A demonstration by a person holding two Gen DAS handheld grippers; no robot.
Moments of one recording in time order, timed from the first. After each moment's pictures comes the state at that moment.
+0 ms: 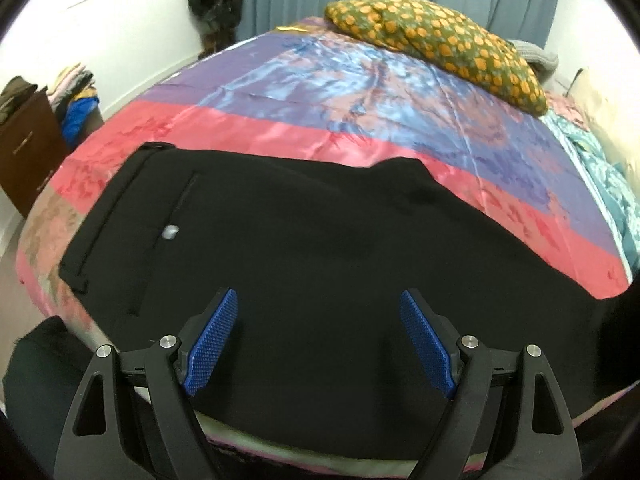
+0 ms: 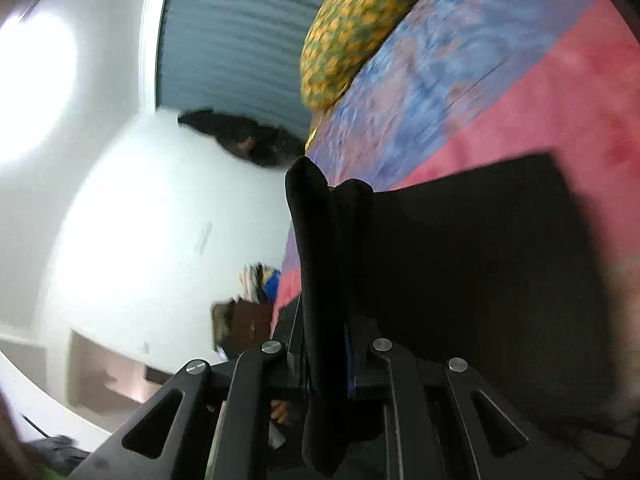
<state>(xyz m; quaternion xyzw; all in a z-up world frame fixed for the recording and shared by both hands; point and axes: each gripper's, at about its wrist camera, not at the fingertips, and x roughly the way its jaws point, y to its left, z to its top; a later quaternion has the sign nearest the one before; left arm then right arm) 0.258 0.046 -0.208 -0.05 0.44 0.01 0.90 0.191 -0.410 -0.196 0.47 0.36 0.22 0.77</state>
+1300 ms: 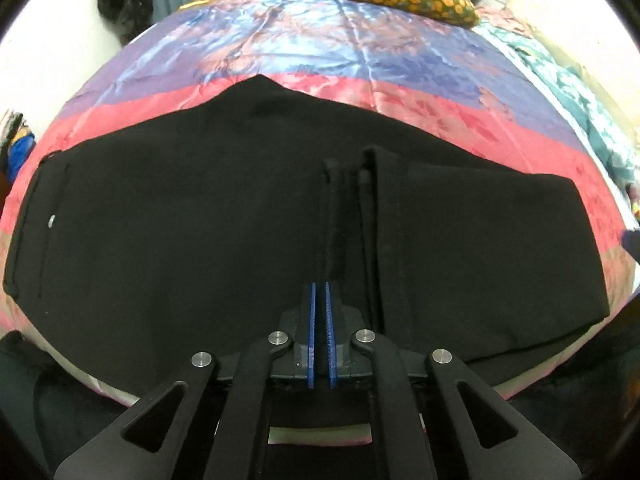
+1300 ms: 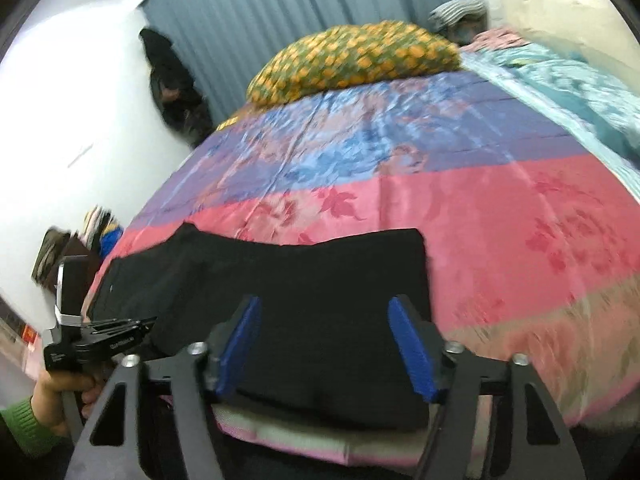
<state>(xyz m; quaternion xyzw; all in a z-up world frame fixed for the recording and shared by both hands) 0.242 -0.056 -0.230 0.04 0.51 -0.10 0.85 0.181 -0.356 -0.200 0.17 0.39 0.04 0.91</state>
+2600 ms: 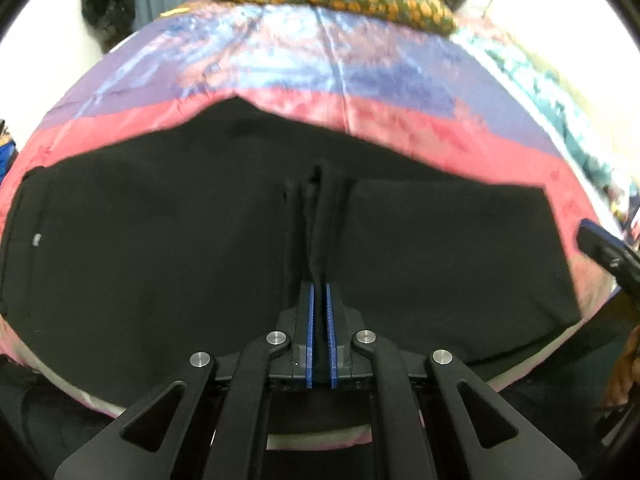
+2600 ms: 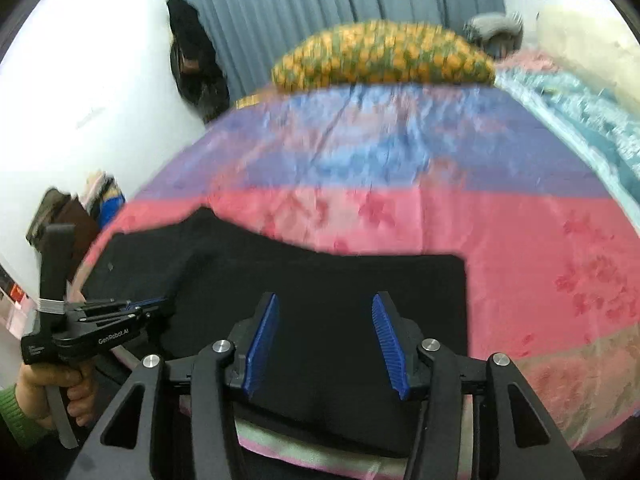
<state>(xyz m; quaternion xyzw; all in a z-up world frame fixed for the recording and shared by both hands) 0.249 -0.070 -0.229 0.03 0.51 -0.14 0.85 0.214 -0.302 -0.200 0.10 0.41 0.05 0.90</state>
